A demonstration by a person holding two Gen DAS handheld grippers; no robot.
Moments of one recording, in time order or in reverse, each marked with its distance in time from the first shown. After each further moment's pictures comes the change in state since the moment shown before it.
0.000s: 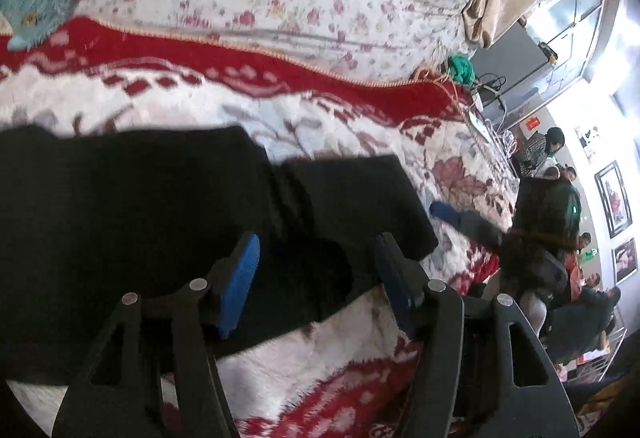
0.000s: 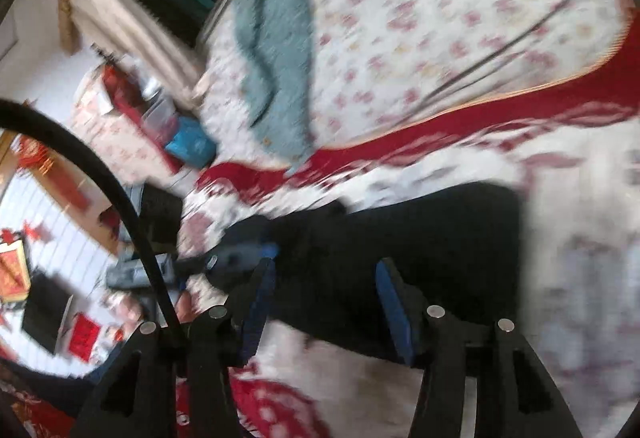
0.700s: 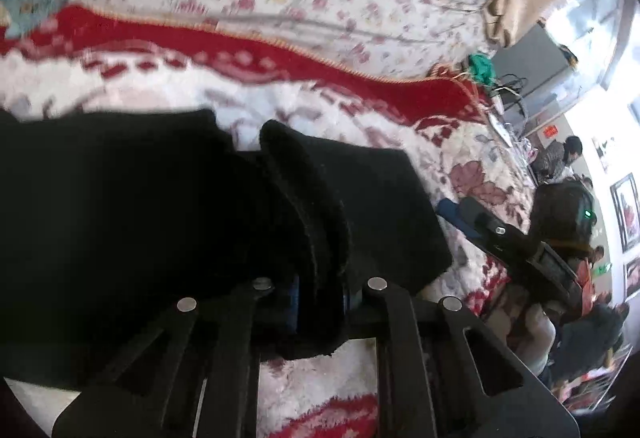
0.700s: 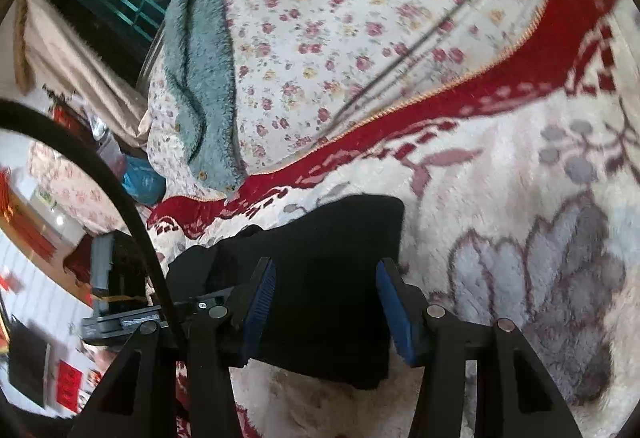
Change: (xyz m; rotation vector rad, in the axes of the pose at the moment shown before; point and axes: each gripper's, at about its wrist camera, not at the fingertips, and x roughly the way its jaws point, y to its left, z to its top) left arm 0.029 -0.018 0.005 -0.018 -0.026 0.057; right arm -0.011 -0.030 0.005 0.065 -0.041 -0.101
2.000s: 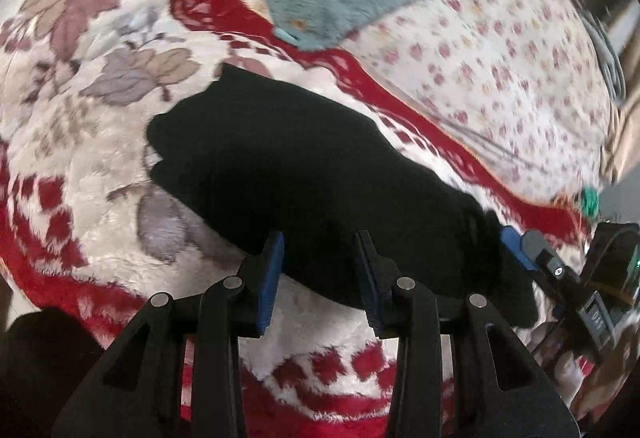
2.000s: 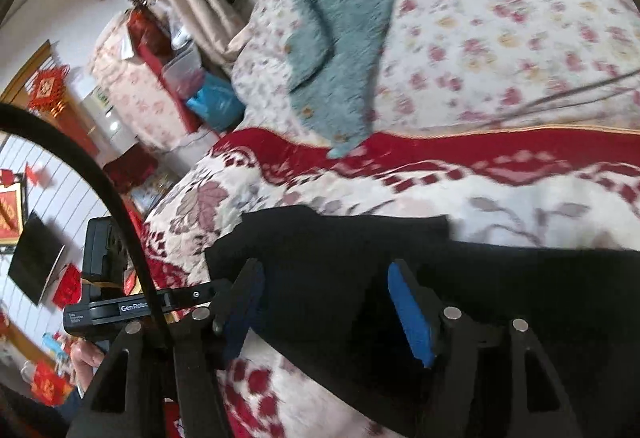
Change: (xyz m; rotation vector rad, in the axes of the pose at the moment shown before) left arm -0.150 0.116 -0.070 -0.419 -0.282 0.422; right arm 0.129 0.158 -0.015 -0.296 0.155 0.231
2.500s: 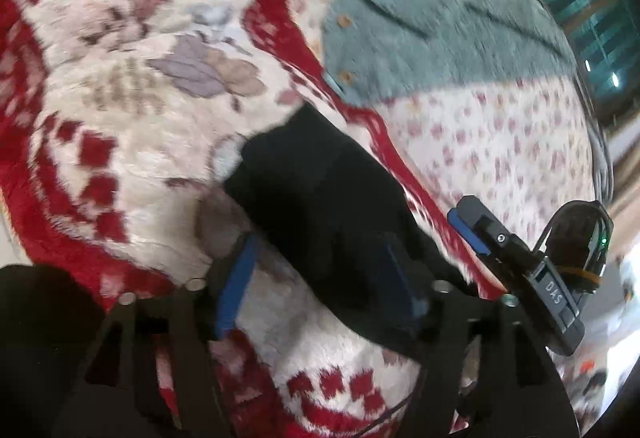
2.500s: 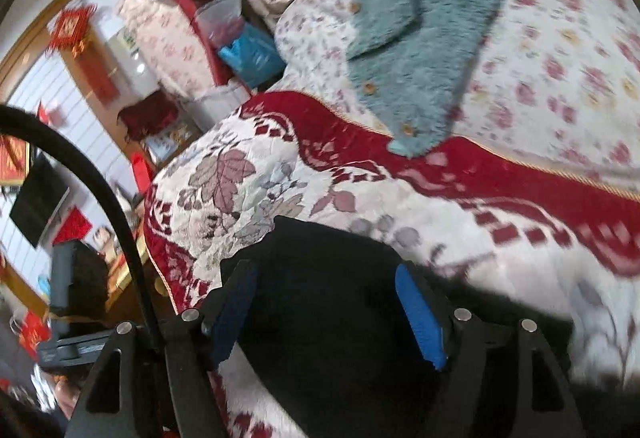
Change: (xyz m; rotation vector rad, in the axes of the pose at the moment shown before) left arm -0.028 0.057 -0.007 -0.295 -0.173 -0.084; right arm 0.110 0.060 0.053 -0.206 0.139 0.038
